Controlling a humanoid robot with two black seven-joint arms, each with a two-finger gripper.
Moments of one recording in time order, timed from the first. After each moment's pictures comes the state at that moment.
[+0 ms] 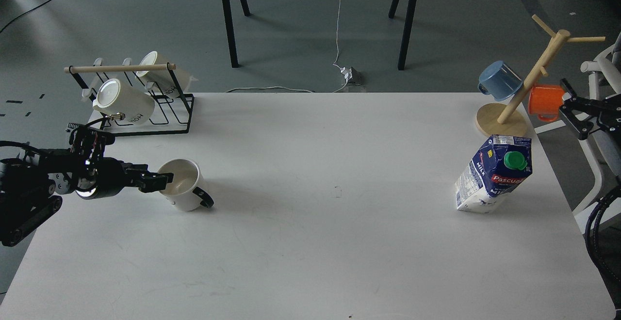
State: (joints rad) left arm -0.73 0.62 -0.26 -0.66 2.18 -0.26 -0.49; right arm 0.14 -0.76 1.25 1.17 0.54 0.49 -0.07
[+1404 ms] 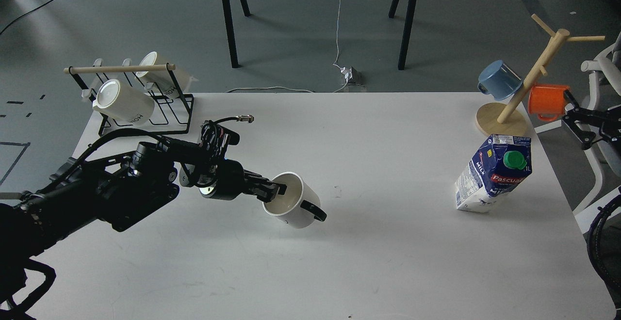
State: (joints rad) left arm -0.83 0.30 -0.26 -0.84 2.18 -0.45 -0.49; right arm 0.11 -0.76 1.26 1.14 0.54 0.49 -0.06
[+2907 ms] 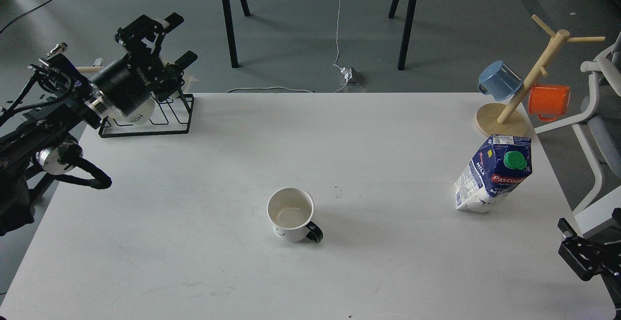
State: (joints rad) left arm -0.72 0.58 -0.64 -0.89 0.93 -0.48 -0.49; right arm -0.54 -0.71 1.35 1.40 0.83 0.49 -0.12
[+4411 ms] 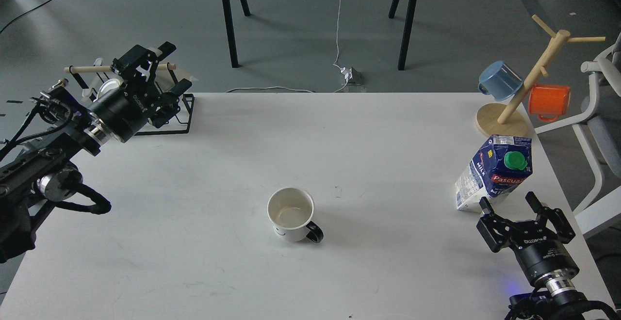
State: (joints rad) left arm -0.61 0.57 -0.67 -0.90 0.93 -0.47 -0.49; right arm -0.25 -0.35 1.25 1.24 0.63 0.49 -0.07
